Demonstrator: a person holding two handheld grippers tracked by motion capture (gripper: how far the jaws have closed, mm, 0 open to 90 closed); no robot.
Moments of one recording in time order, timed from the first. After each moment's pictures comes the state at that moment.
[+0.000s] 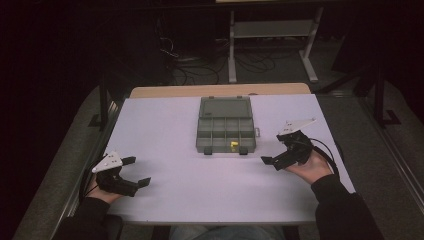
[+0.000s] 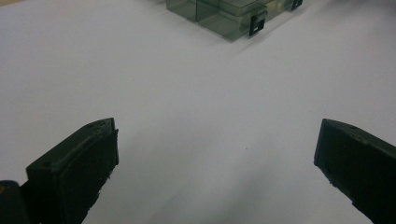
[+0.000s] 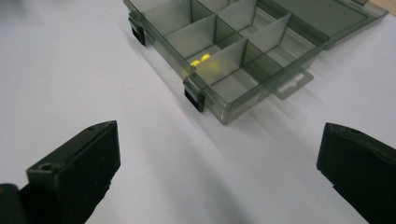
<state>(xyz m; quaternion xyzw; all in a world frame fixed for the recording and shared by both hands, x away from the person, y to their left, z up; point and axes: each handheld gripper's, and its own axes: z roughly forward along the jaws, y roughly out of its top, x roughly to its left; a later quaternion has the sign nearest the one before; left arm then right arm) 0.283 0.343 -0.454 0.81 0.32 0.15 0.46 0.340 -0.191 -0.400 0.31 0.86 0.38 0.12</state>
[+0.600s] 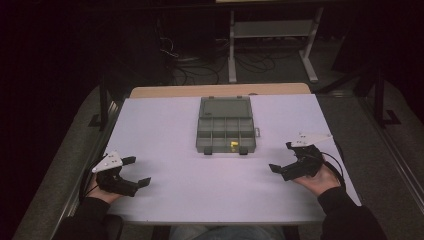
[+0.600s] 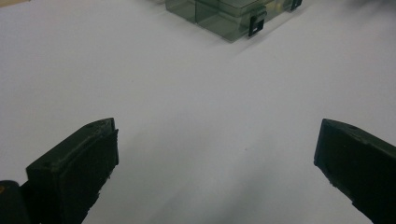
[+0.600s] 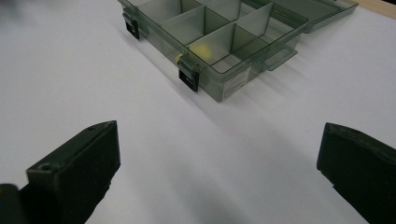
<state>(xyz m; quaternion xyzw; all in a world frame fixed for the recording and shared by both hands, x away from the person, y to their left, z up) 0.283 0.342 -0.454 0.81 0.32 0.15 0.47 0.311 -0.215 -0.419 0.33 0.84 0.41 0.15</state>
